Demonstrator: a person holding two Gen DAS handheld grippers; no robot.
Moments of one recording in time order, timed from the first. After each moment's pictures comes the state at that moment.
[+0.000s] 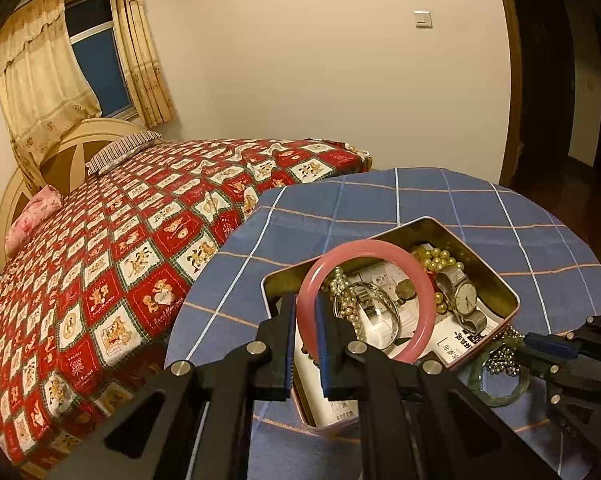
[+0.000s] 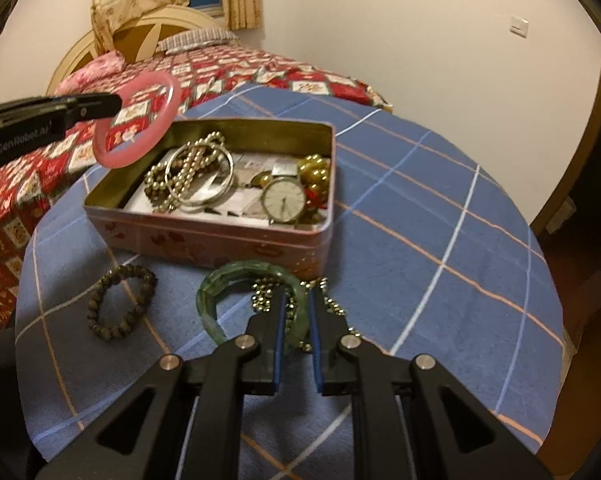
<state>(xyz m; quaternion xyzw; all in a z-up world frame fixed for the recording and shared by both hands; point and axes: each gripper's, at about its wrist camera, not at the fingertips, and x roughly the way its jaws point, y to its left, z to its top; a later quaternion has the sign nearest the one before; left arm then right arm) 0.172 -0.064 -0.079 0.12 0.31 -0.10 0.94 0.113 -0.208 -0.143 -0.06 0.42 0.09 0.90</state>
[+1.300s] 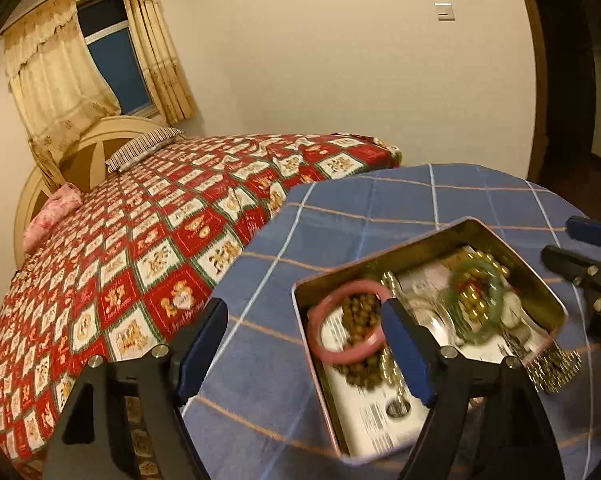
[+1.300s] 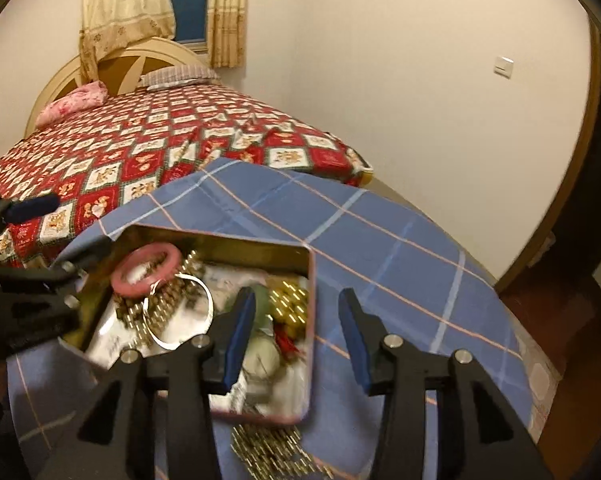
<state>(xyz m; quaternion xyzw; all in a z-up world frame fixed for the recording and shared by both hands) 0.195 -0.052 -0.094 0.14 0.31 -0.05 0.94 0.158 -0.212 -0.088 -0.07 0.34 0.03 0.94</state>
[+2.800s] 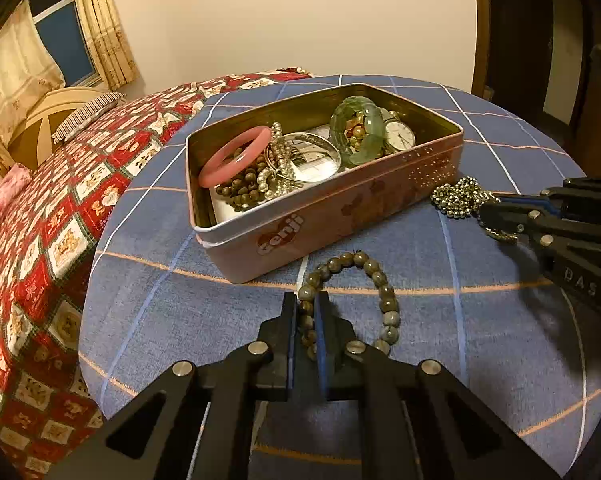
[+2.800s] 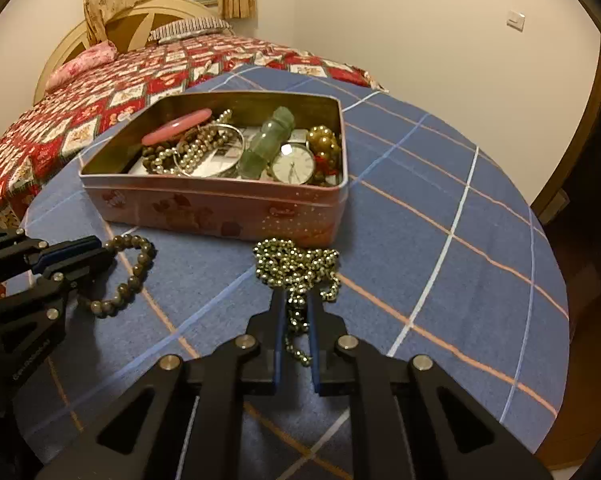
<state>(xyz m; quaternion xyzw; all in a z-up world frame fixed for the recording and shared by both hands) 0.102 -0.074 -0.170 0.14 0.40 -0.15 0.90 0.101 -0.203 -0.153 -0.06 0.42 0.07 0.90</state>
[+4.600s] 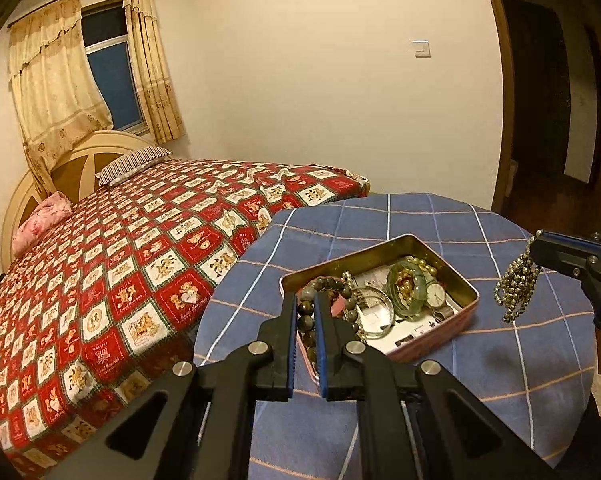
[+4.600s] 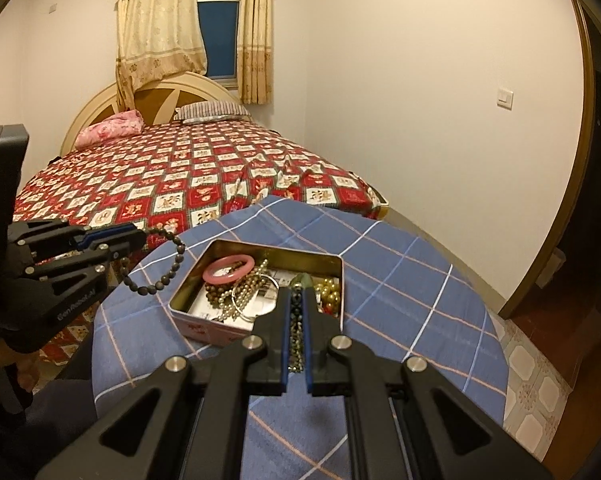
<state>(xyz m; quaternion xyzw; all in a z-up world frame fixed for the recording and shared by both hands) 0.113 -0.041 -0.045 0.11 0.27 -0.10 0.95 0.078 -0.176 -0.038 -0.06 0.28 0.09 0.95</state>
